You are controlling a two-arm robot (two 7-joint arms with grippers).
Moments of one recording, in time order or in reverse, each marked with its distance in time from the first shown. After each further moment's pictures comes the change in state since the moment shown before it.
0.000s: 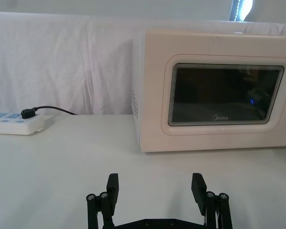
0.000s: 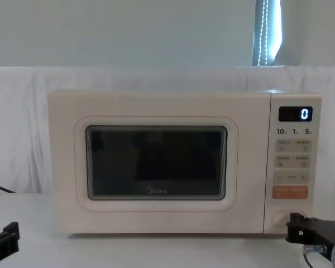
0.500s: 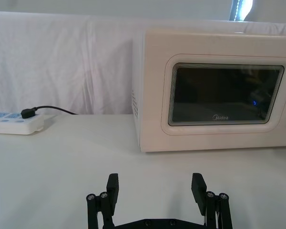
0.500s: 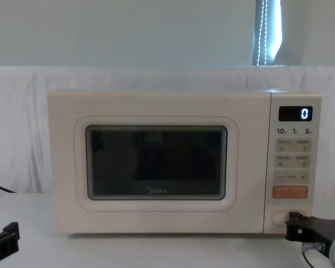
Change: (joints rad) left arm 0.000 0.000 0.000 0.000 0.000 0.000 0.000; right arm 0.051 -0.002 0.010 0.077 -0.002 -0.022 0.006
